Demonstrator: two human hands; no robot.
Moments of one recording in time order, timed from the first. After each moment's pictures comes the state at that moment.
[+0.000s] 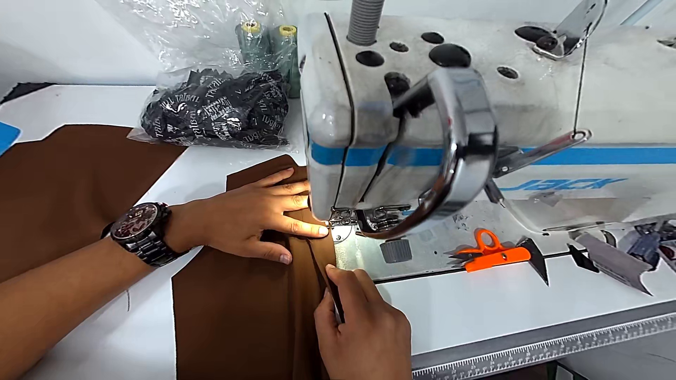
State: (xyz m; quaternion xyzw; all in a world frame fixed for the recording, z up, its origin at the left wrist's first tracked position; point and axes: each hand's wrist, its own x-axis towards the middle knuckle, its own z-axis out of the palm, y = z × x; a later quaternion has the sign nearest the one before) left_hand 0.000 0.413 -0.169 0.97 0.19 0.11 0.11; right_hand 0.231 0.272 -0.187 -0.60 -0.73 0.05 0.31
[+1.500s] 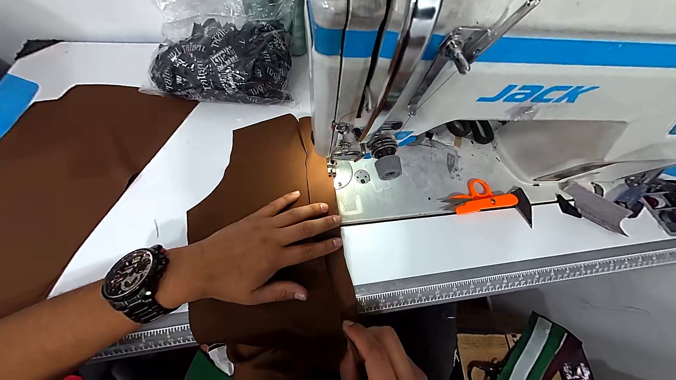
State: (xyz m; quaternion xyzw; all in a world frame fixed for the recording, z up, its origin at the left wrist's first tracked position) left_hand 0.029 0.288 -0.186 0.96 0.24 0.10 0.08; right_hand 0.278 0.143 -0.213 -0.55 -0.73 0.12 0.39
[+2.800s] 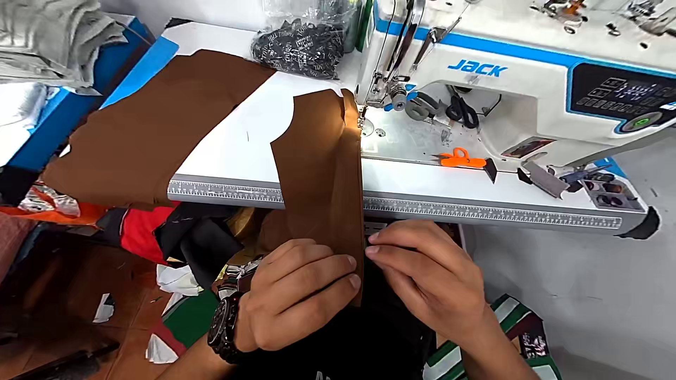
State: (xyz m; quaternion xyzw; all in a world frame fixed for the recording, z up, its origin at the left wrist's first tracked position) left_hand 0.116 0.050 -0.143 0.78 0.35 0.51 -0.09; right_hand 0.343 0.130 -0.117 -0.17 -0.87 0.15 0.43
